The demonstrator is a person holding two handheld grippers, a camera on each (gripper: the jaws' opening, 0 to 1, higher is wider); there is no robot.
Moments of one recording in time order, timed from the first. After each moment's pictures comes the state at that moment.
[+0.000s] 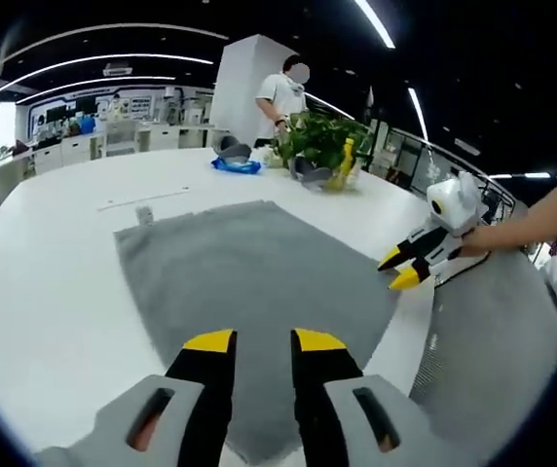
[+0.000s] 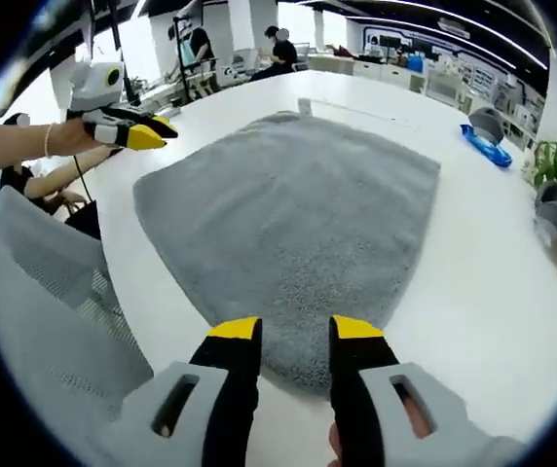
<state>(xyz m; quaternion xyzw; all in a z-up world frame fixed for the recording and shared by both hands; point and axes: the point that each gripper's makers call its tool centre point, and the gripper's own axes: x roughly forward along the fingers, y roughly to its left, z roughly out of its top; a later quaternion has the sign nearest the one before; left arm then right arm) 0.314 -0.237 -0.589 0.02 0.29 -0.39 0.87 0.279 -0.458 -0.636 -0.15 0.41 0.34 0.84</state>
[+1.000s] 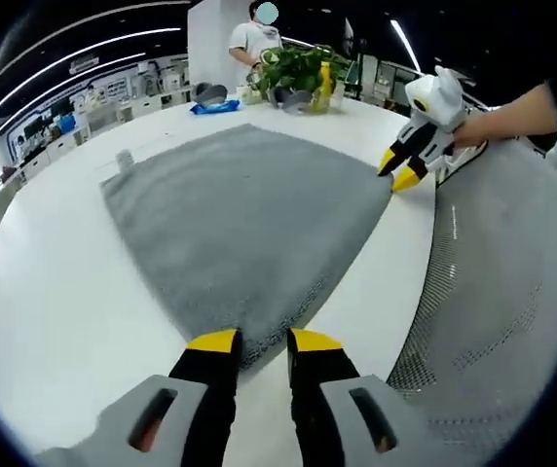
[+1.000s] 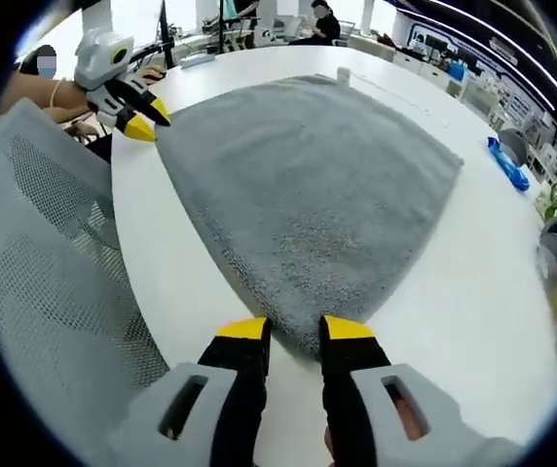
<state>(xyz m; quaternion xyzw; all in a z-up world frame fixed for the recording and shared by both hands) 0.265 -0.212 -0.654 0.18 0.35 -0.38 0.84 0.258 -0.481 -0.660 -0.25 0.43 0.36 0.79</state>
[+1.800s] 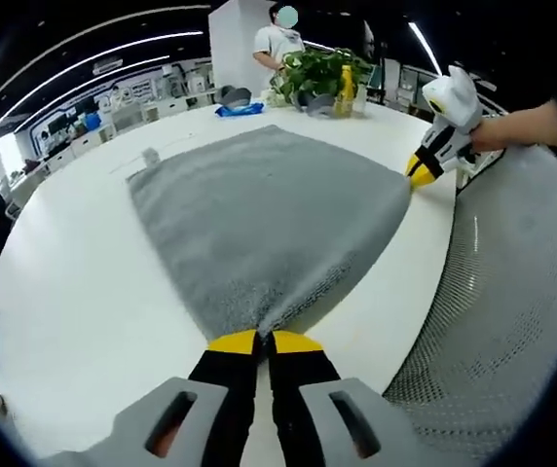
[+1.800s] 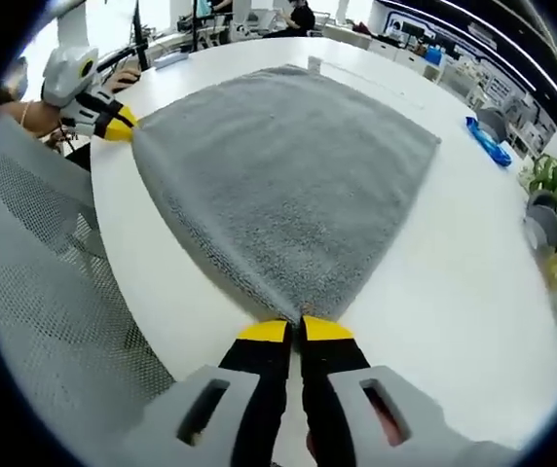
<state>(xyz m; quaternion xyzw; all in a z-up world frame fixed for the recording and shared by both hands) 0.260 -0.204 -0.655 0.17 0.36 -0.33 0.86 0.256 -0.496 -0.659 -0.20 0.47 0.30 0.81</state>
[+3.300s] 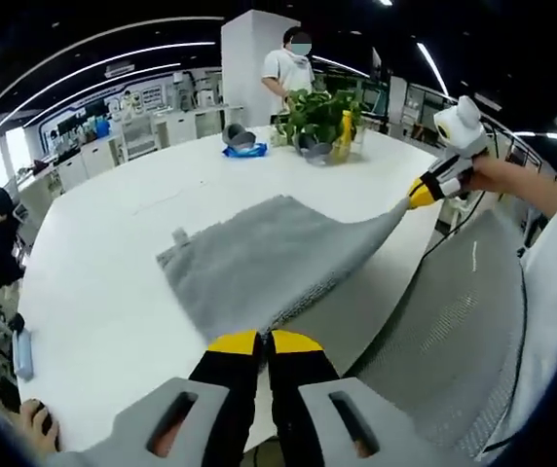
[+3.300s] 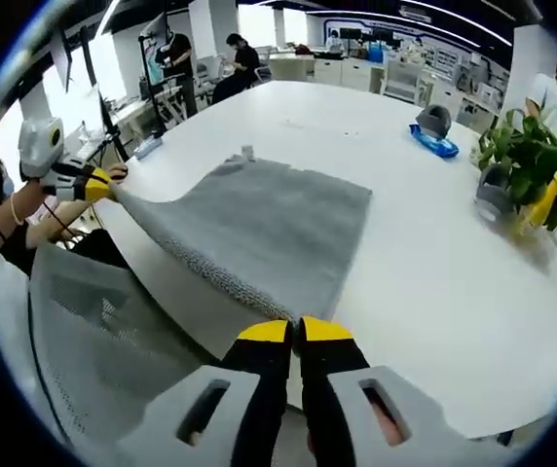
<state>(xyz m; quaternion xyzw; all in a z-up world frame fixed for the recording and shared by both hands) 0.247 -0.215 -0.505 0.12 0.32 -0.32 0.88 0.246 -0.507 -0.523 -0.08 0.42 0.23 0.88</state>
